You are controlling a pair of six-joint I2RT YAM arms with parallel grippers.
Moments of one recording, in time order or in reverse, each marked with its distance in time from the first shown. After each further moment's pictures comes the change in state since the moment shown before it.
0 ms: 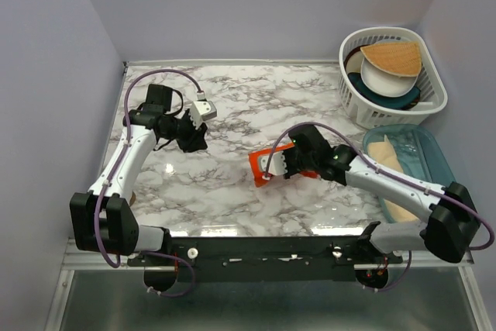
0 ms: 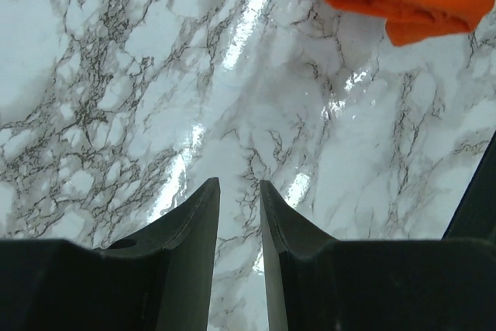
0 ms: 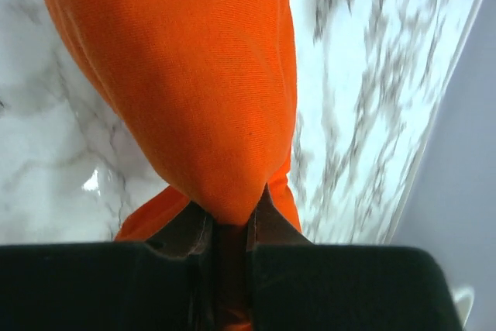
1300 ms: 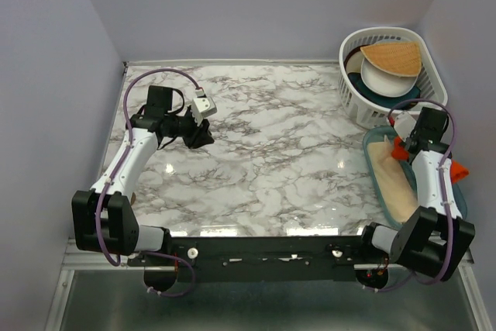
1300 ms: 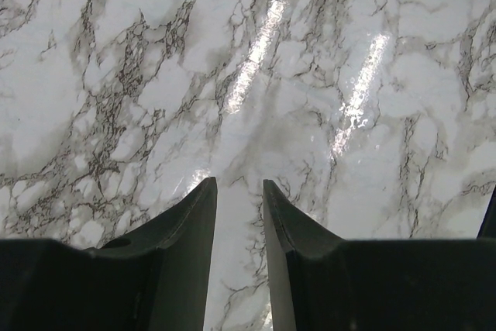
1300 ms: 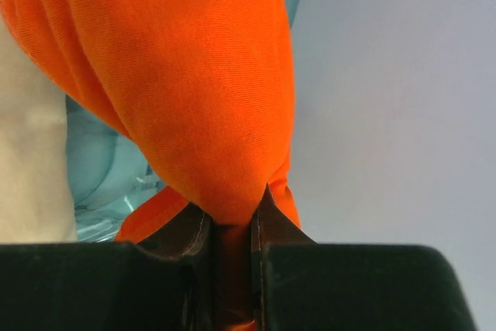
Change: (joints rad) left arm 0.000 0.000 -0.065 0.221 0.101 -0.068; right arm -1.210 -0.143 -0.038 -0.134 0.412 0.081
